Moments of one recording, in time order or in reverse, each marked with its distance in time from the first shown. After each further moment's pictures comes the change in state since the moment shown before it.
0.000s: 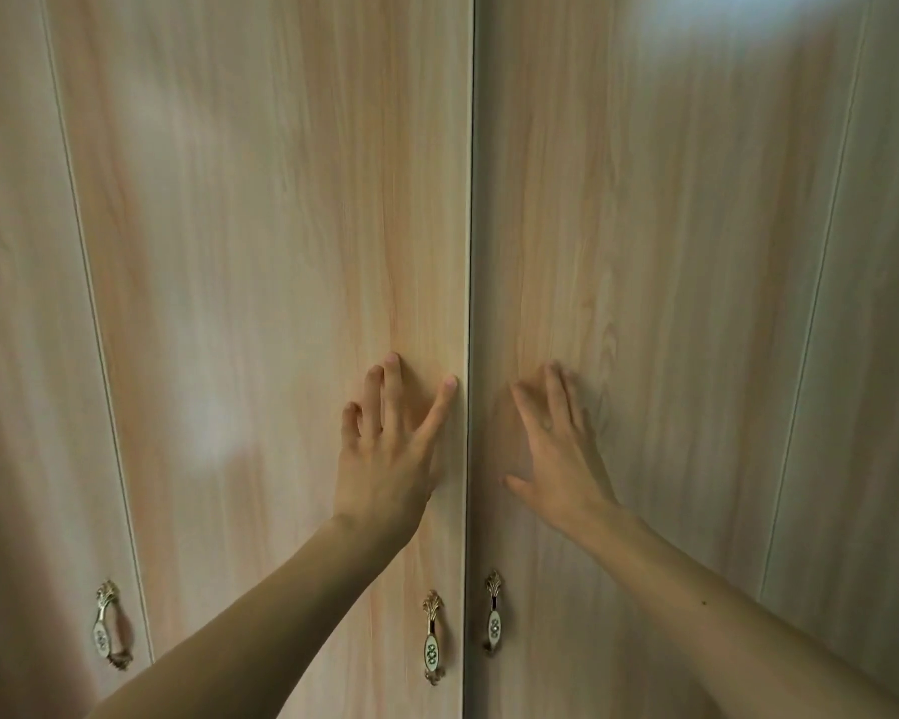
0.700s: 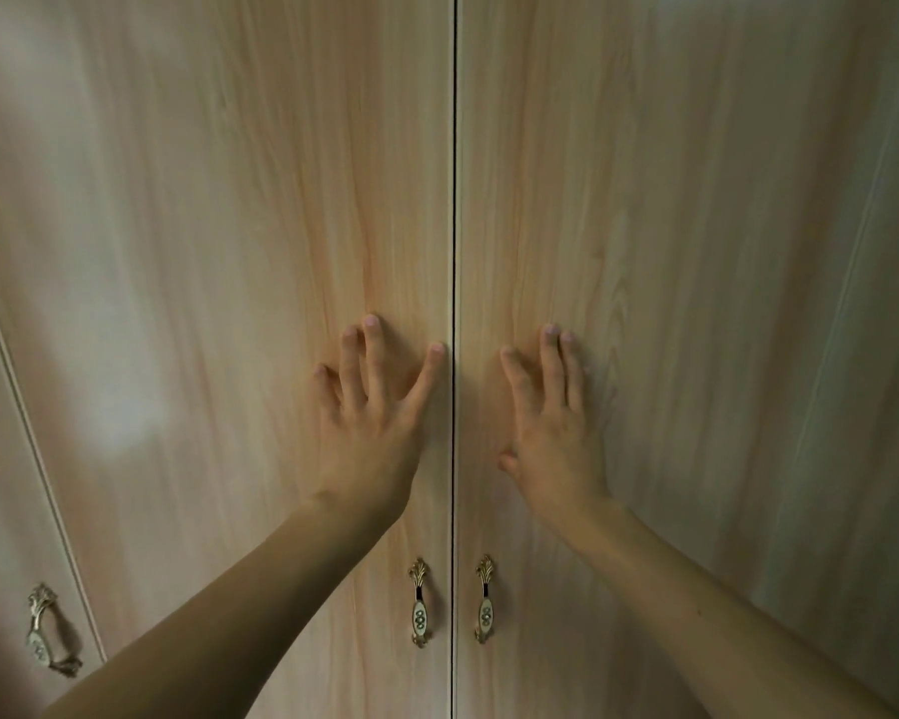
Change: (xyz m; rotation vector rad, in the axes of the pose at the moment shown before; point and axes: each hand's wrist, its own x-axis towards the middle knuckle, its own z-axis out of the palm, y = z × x) left_hand 0.026 0.001 0.046 0.027 0.070 0.004; right_hand 0.006 0.001 0.034 -0.118 0.097 0.020
